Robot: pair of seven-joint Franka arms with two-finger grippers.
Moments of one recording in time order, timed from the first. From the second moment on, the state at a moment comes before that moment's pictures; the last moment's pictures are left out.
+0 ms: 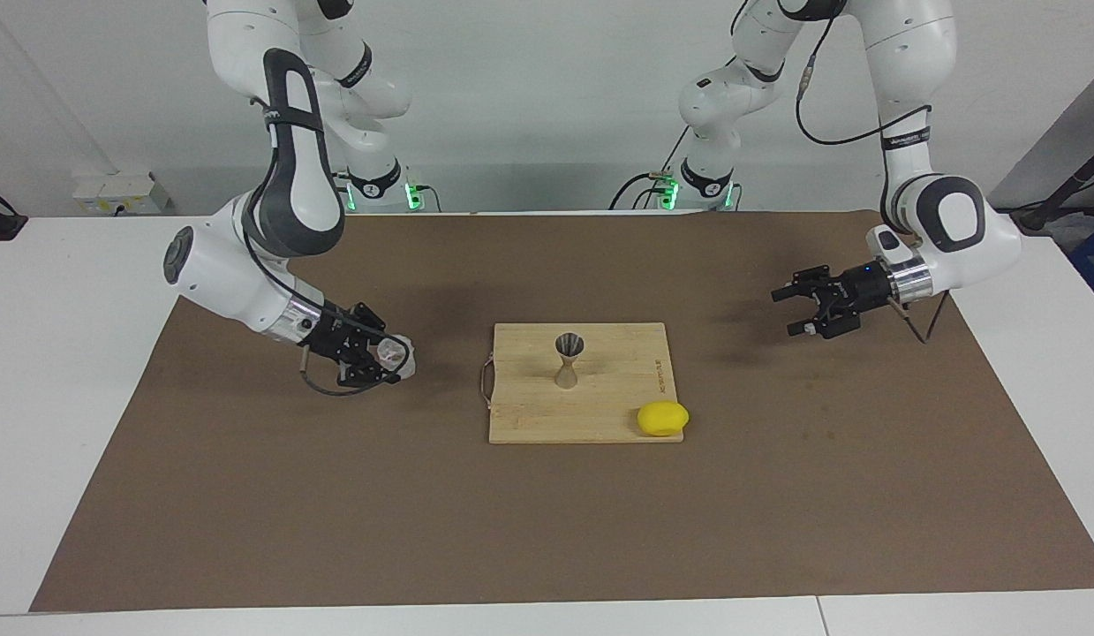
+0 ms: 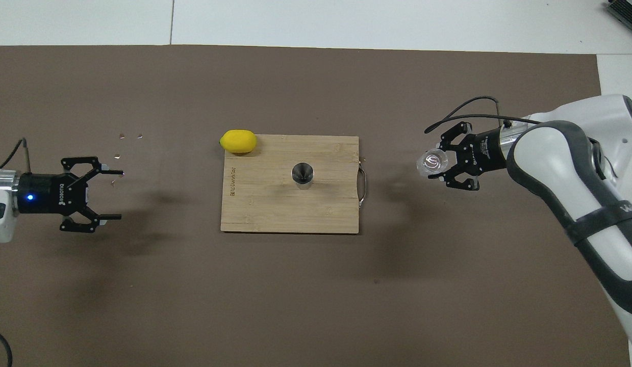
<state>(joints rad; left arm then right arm) 0.42 0.21 -0.09 -2.02 -0.92 1.65 2.62 -0.06 0.26 0.12 -1.89 0.62 2.06 1.25</state>
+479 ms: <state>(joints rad) 0.42 0.13 -0.08 -1.91 -0.66 1.65 2.47 0.11 0.26 0.12 -1.81 0.50 2.07 1.48</state>
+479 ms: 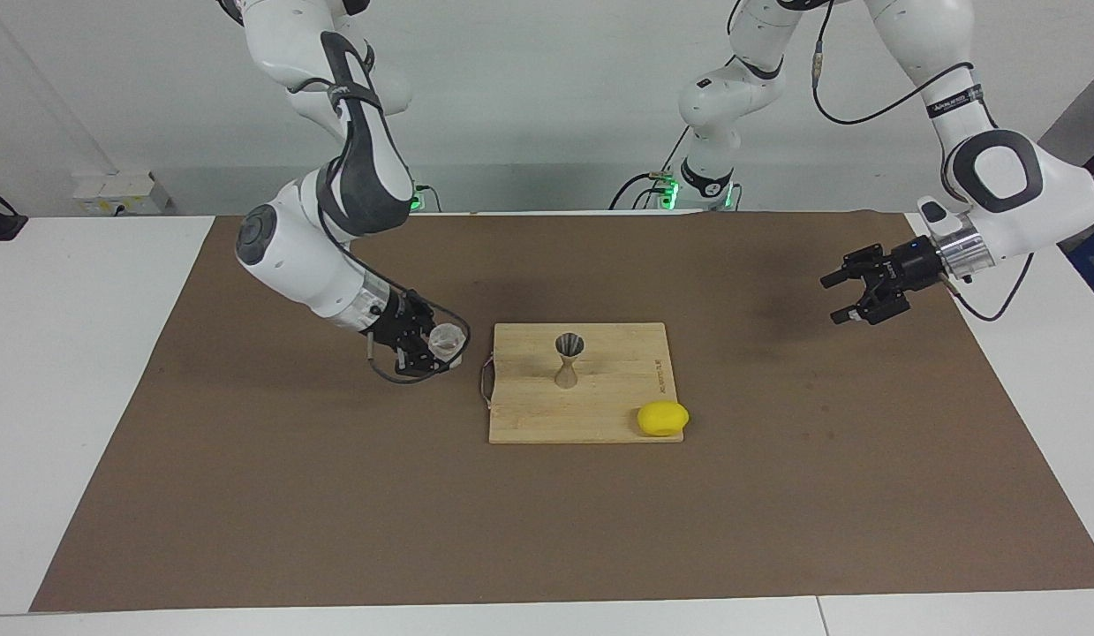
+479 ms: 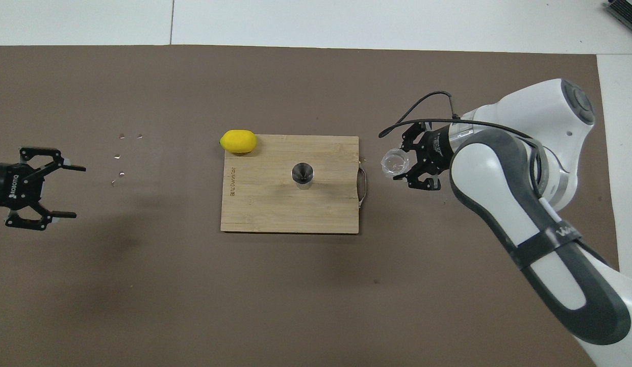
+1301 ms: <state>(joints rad) 0.34 -0.07 -0.11 -1.89 -0.40 1.69 1.73 0.26 0.31 0.12 -1.69 0.34 2.13 1.74</state>
